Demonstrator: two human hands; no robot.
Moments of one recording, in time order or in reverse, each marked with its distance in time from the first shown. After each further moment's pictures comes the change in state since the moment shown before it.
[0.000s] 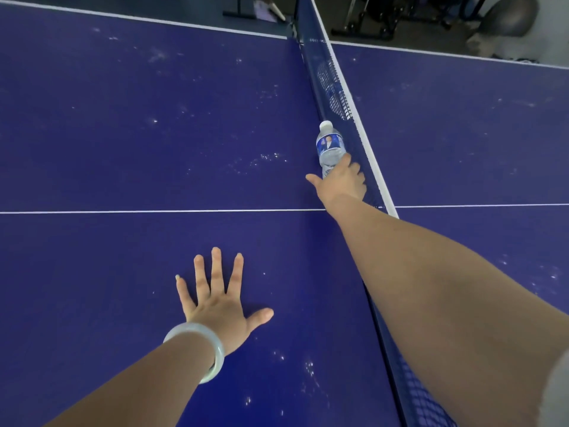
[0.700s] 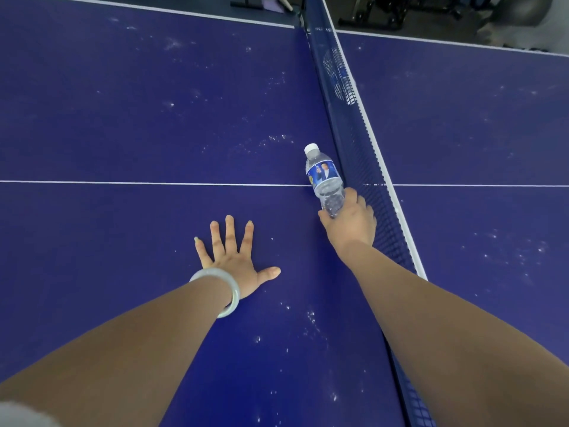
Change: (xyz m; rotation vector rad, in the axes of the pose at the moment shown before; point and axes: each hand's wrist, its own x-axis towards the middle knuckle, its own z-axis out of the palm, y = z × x) left_hand -0.004 -0.001 -0.004 -0.037 0.024 0.005; right_hand -0.126 0.066 0.001 -0.001 -0.023 -0.089
